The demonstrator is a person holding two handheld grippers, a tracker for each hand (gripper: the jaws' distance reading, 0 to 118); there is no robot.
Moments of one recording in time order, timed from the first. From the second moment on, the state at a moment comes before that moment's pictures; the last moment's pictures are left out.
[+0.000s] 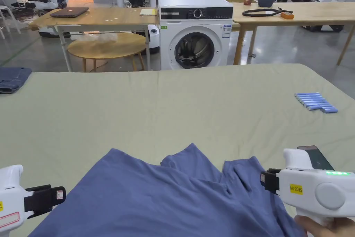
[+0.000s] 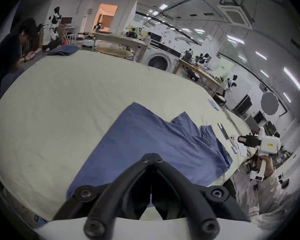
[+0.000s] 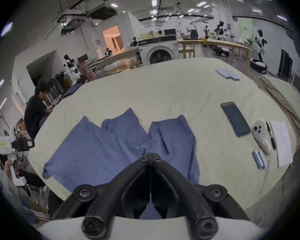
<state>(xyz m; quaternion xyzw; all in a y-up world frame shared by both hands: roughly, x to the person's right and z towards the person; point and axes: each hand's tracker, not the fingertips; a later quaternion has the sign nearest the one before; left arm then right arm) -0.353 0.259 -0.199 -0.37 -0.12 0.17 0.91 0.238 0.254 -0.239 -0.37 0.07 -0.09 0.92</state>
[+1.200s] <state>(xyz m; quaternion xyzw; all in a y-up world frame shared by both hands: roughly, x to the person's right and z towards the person) -0.287 0.251 -0.415 -0.41 -0.07 0.10 0.90 0.276 0.153 -0.381 -0.57 -0.03 -0.12 0.81</state>
